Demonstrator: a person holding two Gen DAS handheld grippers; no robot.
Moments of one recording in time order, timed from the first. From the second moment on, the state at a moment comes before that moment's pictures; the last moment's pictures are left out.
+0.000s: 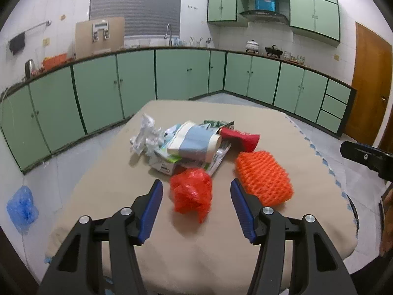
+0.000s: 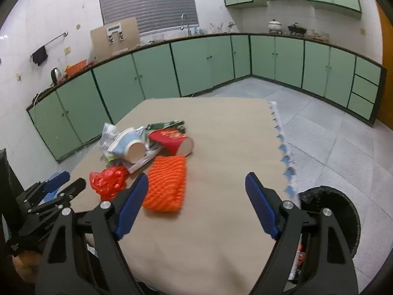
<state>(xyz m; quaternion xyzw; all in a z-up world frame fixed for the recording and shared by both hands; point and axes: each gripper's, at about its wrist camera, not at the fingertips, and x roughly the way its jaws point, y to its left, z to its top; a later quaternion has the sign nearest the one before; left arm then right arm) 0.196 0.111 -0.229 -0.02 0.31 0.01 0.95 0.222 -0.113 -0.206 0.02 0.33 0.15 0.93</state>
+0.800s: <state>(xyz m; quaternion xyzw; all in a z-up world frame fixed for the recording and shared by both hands) 0.223 0.130 -0.257 -0.08 0.32 -0.04 0.94 0.248 -0.070 -0.257 0.02 0.39 0.17 0.91</state>
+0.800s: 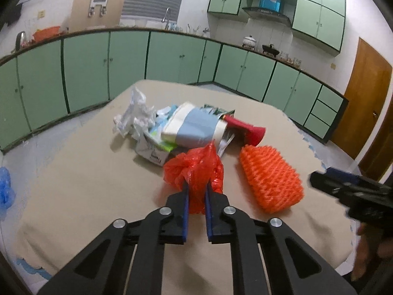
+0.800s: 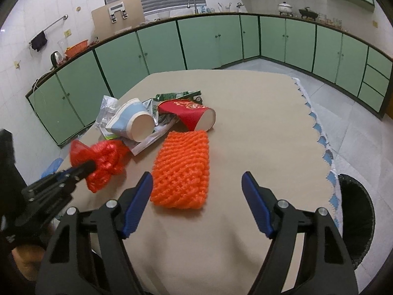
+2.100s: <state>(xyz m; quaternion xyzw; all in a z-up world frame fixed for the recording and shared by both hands) 0.190 0.094 -0.212 -0.04 0.29 -0.05 0.95 0.212 -0.093 -0.207 0.00 0.35 0.19 0.92</state>
